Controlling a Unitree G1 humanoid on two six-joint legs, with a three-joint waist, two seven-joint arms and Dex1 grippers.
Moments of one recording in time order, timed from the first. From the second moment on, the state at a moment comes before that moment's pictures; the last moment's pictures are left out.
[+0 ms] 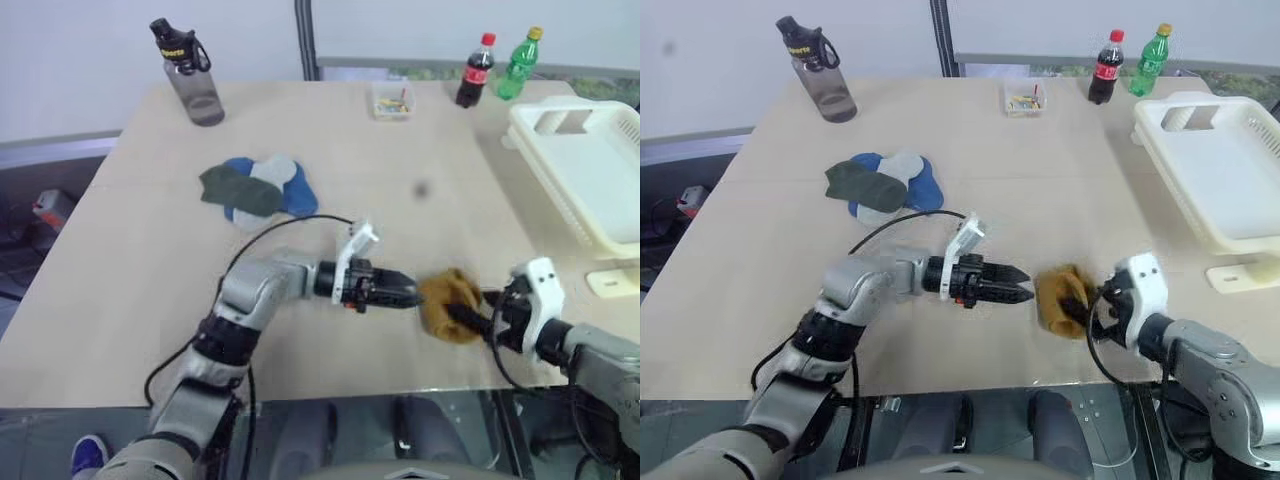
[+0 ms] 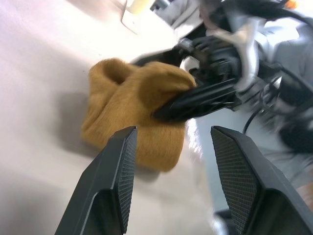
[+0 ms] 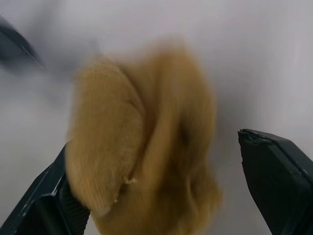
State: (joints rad) left arm -0.54 0.38 -0.28 -0.11 -0.57 0.89 -1.04; right arm 0.05 -0.48 -0.31 -0.73 0.64 1.30 0.42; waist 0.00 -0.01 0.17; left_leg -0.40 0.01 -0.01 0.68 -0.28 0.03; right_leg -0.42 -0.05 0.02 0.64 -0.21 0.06
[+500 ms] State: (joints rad) left arm -0.43 0.48 -0.28 -0.20 -0.47 0.54 -1.14; right arm -0.03 -0.47 -0.22 -0.61 0.62 1.32 0.37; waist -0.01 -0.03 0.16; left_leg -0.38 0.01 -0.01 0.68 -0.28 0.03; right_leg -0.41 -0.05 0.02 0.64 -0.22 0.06
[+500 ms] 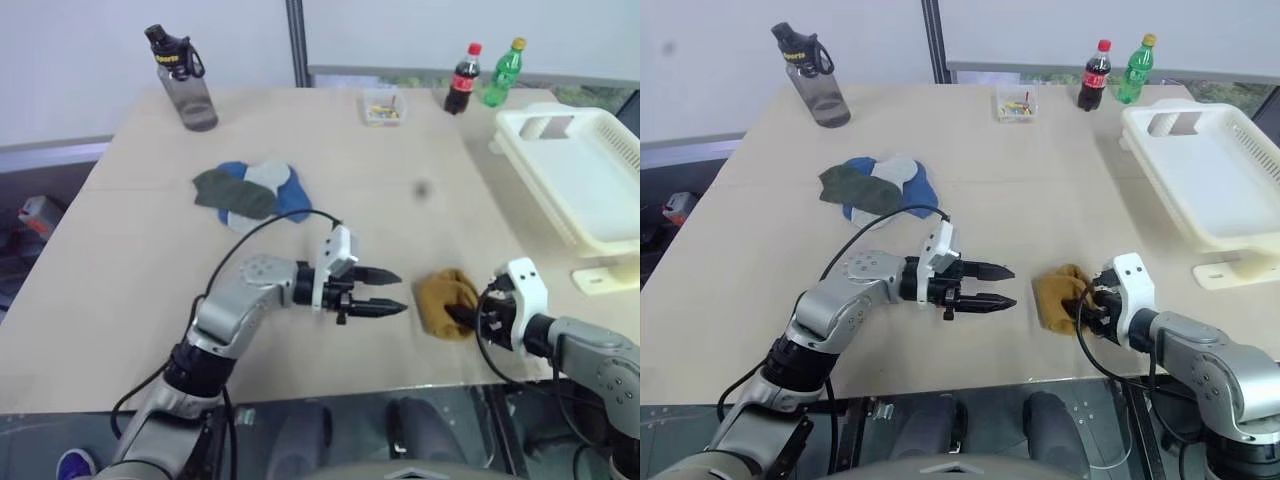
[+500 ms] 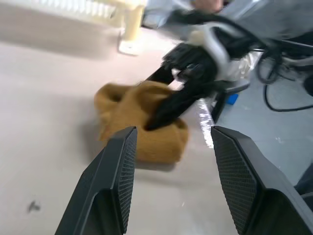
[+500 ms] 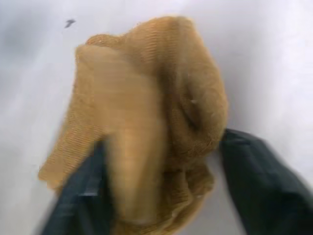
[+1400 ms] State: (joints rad) left arm -0.51 0.12 -0.22 -0.06 -0.35 0.32 -0.77; right arm -0.96 -0.65 -0.67 0.70 0.55 0.59 0.13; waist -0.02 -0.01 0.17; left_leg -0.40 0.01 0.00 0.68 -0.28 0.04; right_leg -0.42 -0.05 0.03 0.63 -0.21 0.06
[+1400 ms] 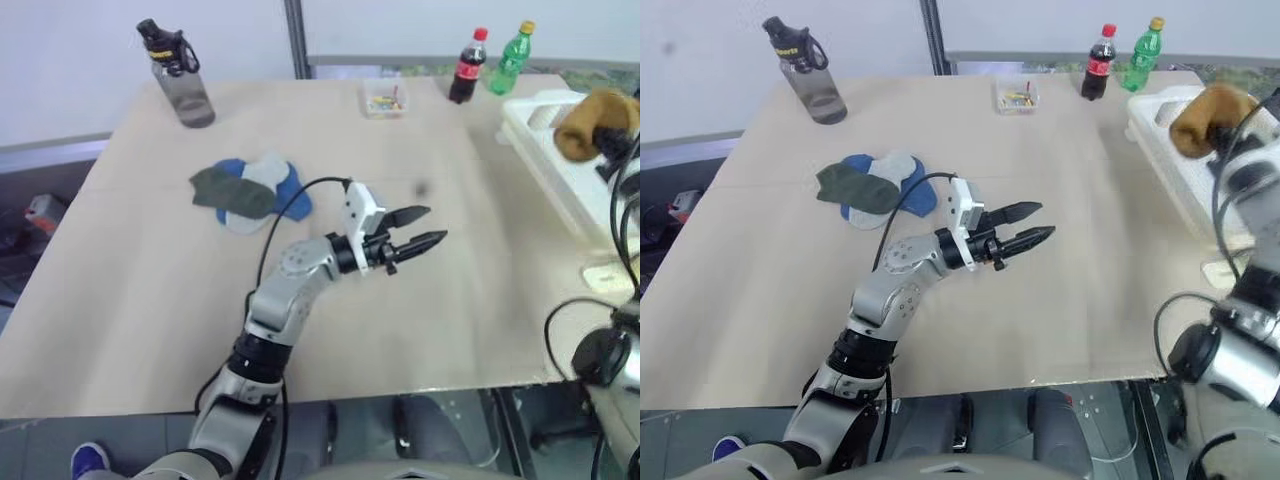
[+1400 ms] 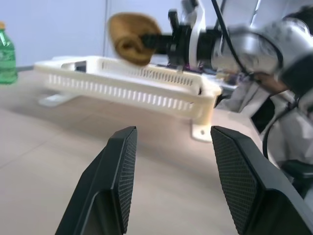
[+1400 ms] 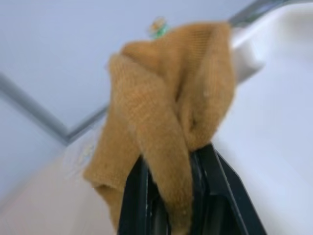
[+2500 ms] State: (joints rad) left arm -0.36 0.43 -0.10 0.00 -0.40 0.27 -0.99; right arm 0.08 -0.66 -0.57 -0.68 0.74 0.74 0.27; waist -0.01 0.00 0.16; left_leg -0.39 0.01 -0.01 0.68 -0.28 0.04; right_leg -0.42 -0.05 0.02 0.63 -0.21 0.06
